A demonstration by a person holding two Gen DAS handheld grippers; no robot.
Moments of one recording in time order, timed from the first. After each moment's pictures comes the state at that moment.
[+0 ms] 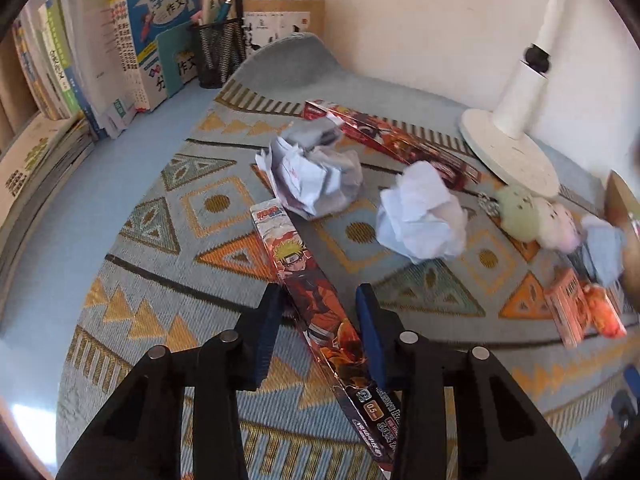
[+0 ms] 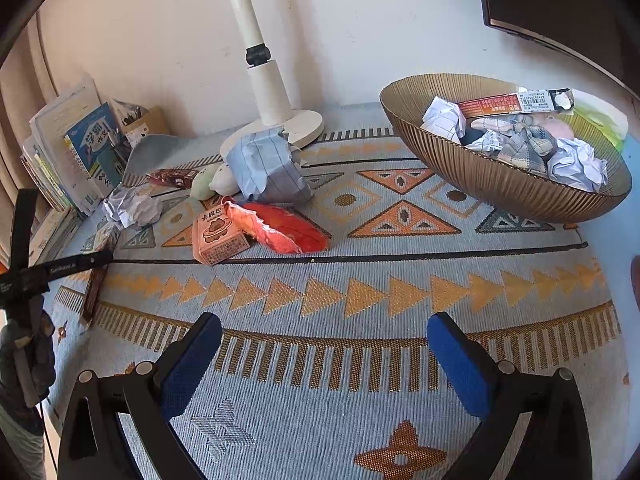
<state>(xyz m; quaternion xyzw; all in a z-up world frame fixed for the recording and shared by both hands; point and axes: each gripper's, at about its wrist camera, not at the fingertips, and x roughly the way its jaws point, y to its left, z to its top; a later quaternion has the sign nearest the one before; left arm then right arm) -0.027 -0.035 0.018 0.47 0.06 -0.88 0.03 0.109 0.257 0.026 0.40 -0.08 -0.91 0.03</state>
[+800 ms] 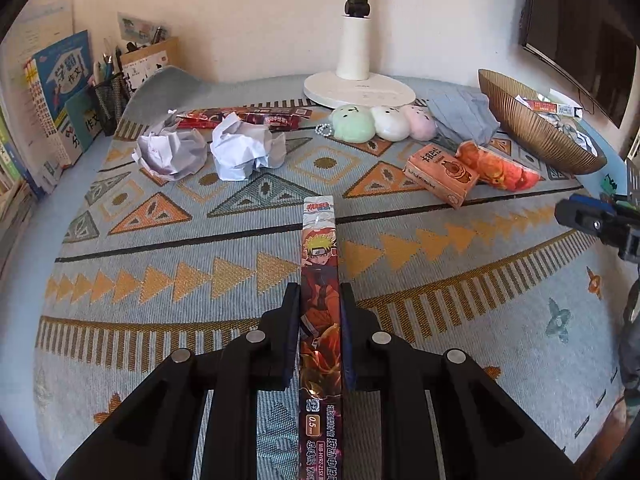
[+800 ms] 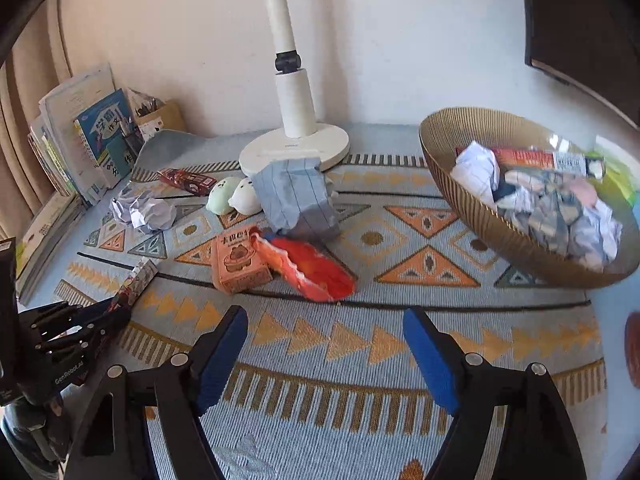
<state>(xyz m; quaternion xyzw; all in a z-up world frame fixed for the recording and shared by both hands) 0.034 0.038 0.016 0.43 -0.04 -0.90 -0.10 0.077 0.228 0.053 0.40 -0.02 -0.92 0.04</state>
